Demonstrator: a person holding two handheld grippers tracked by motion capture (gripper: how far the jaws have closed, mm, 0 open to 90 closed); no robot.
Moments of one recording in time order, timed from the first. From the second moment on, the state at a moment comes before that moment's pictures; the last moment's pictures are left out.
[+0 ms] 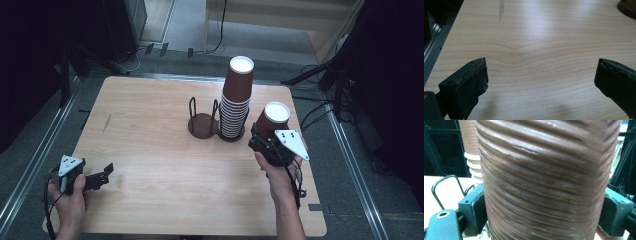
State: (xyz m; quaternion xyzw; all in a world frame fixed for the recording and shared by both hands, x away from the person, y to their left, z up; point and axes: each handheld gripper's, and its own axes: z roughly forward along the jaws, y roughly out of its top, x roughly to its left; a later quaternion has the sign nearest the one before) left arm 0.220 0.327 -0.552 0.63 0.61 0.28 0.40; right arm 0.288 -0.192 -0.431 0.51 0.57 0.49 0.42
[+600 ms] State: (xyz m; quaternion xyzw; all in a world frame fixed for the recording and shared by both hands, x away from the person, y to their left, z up) left arm 0.237 0.276 -0.506 0.65 0.55 0.29 0.44; right arm 0.279 -0.185 -0.463 0.49 0.63 0.46 0.40
